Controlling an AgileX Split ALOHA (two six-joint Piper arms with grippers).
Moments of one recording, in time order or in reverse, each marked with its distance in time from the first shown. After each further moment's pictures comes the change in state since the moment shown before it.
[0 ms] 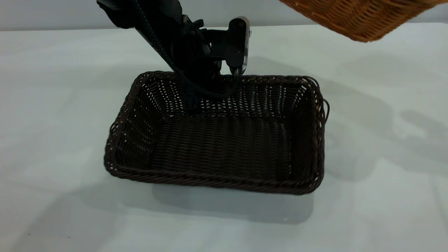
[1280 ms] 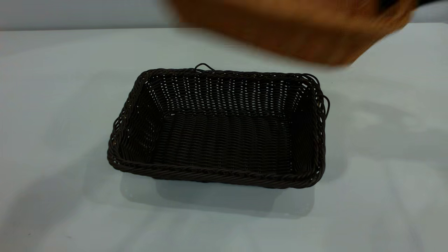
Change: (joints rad) left arm 0.128 -0.969 0.001 -0.004 0.280 -0.086; right arm 0.296 0.137 -0.160 -0.231 -0.099 0.098
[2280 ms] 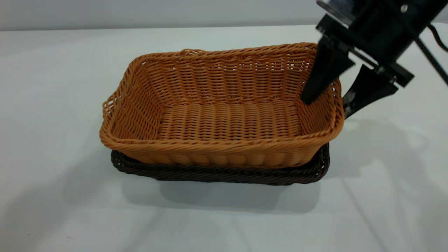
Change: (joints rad) left arm 0.000 -0.042 0.018 0.001 0.071 -0.052; right arm 0.166 0.239 -0.098 -0.152 0.083 -0.111
